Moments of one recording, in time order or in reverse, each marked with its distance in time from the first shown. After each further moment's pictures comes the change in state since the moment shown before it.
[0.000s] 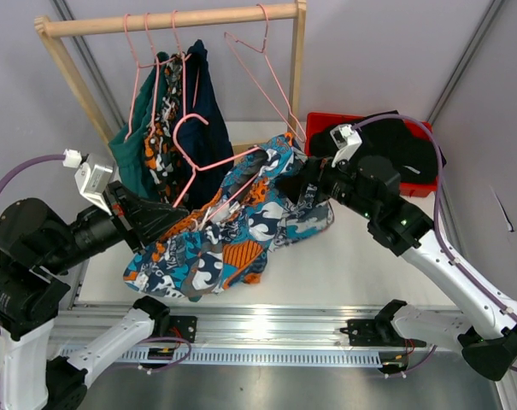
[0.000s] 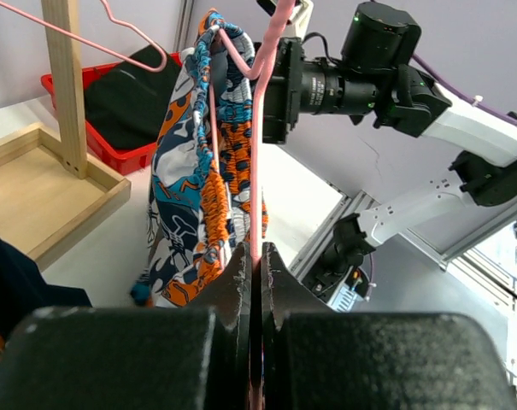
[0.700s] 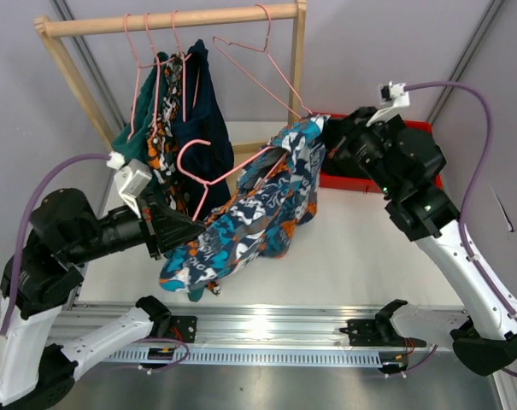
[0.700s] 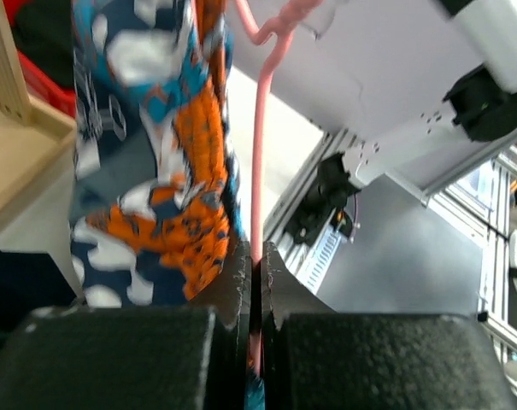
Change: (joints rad) left arm -0.161 0.019 -0.081 -0.039 -0.031 0.024; right arm -0.096 0.056 0.249 0.089 0.160 -0.052
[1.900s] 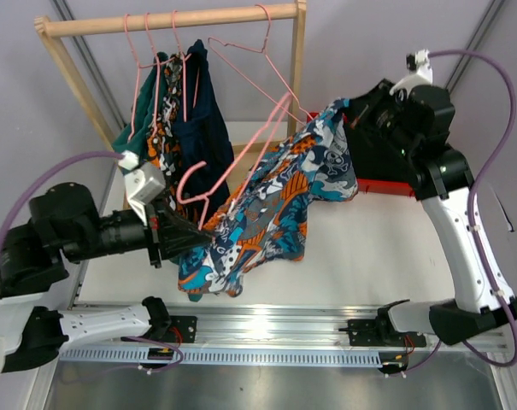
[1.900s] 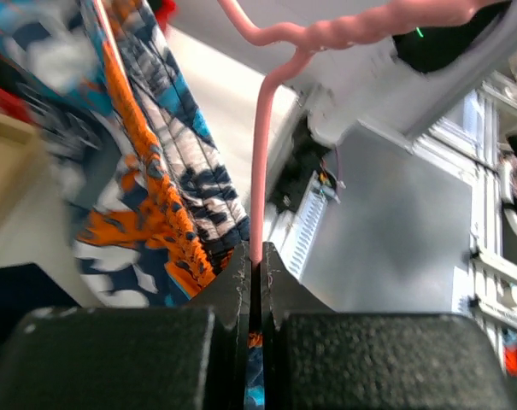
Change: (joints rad) left arm -0.407 0.098 0.154 -0.122 -0.236 0.056; right arm -0.277 0.238 0.396 -0.369 -0.088 0.148
